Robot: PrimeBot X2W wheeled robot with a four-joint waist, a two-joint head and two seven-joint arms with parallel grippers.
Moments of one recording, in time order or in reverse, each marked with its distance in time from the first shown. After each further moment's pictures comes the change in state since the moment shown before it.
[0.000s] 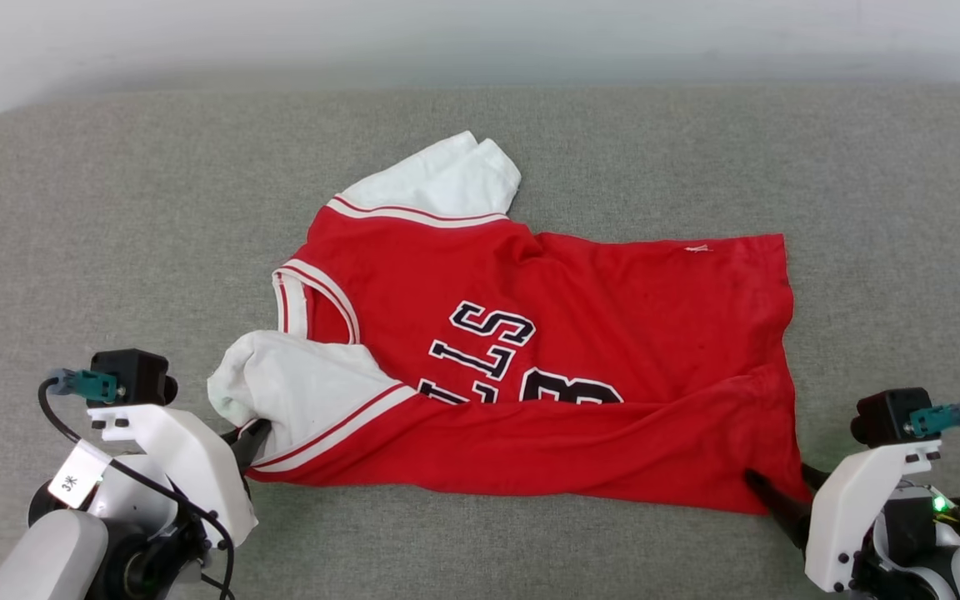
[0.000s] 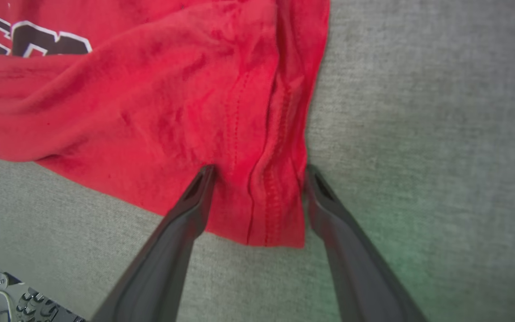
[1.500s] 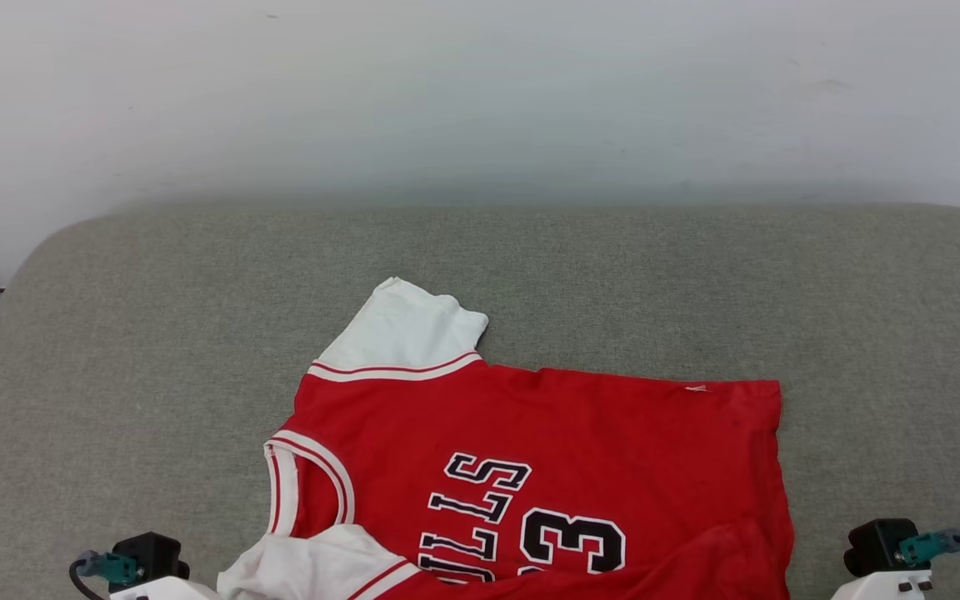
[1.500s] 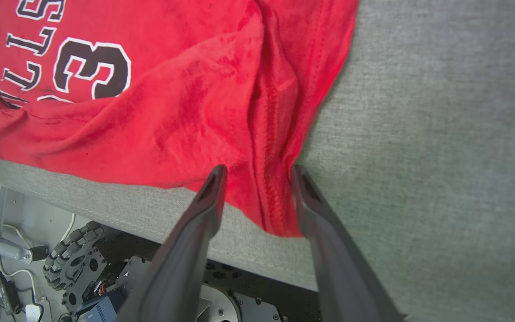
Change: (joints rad) left arm 0.322 -0.055 -0.001 0.013 -0.056 0.085 -0.079; right arm 0.236 0.011 -0.016 -0.057 0.066 0.000 0.035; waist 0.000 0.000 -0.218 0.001
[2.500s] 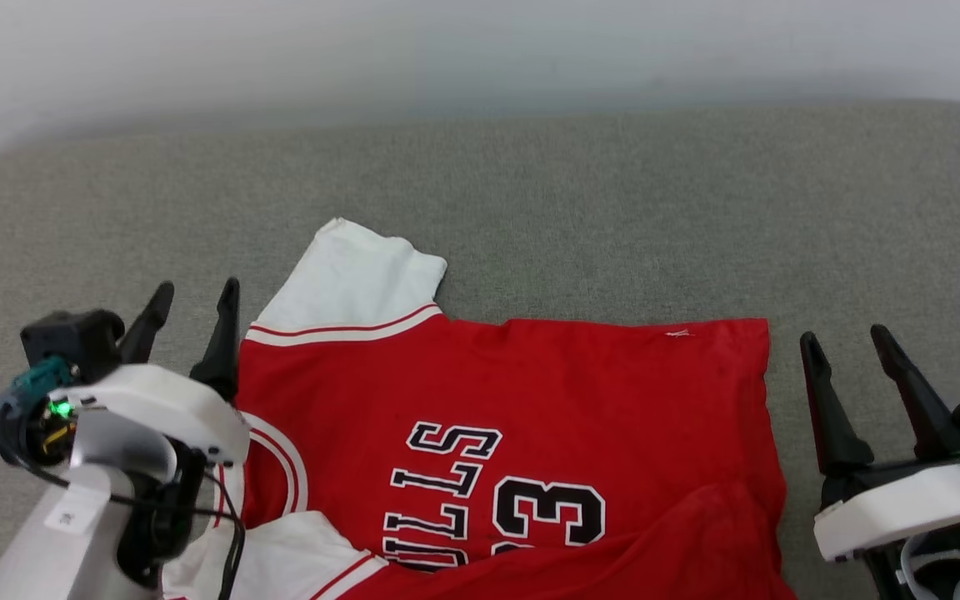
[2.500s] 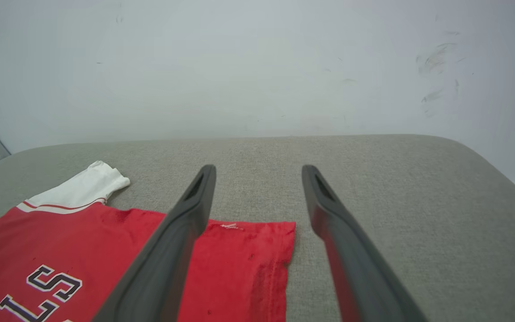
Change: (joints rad) left arm -0.387 -0.037 0.034 0.078 0.267 -0.073 -0.457; right arm -0.123 0.160 -0.105 -0.272 -0.333 0.000 -0.631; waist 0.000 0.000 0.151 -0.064
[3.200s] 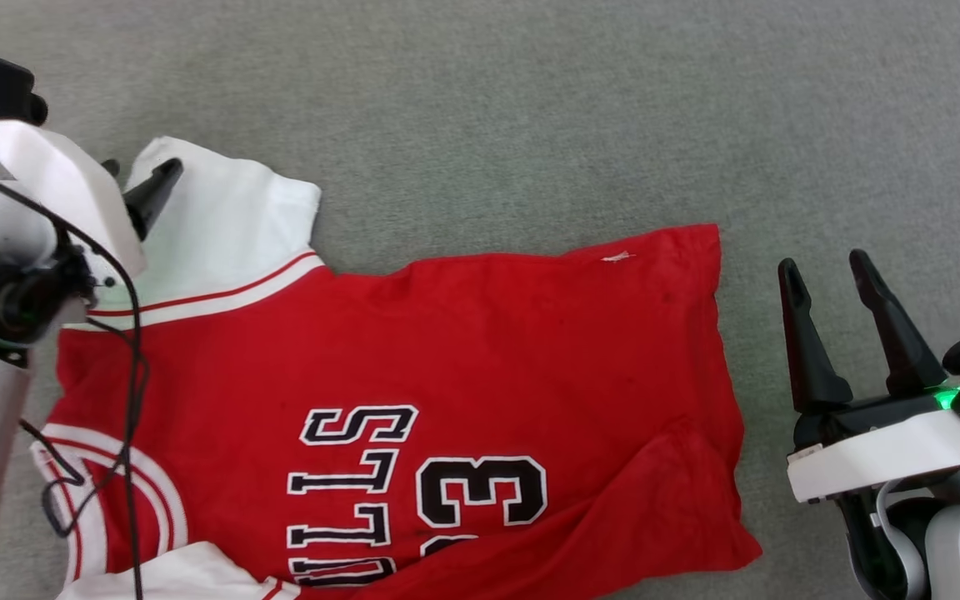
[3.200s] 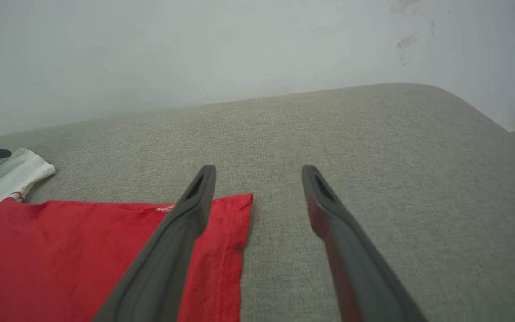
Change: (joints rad) left arm -0.525 0.118 -0.049 0.328 -0.162 -0.202 0.525; right arm -0.148 0.026 0.040 0.029 0.033 0.000 -0.056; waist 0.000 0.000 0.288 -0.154
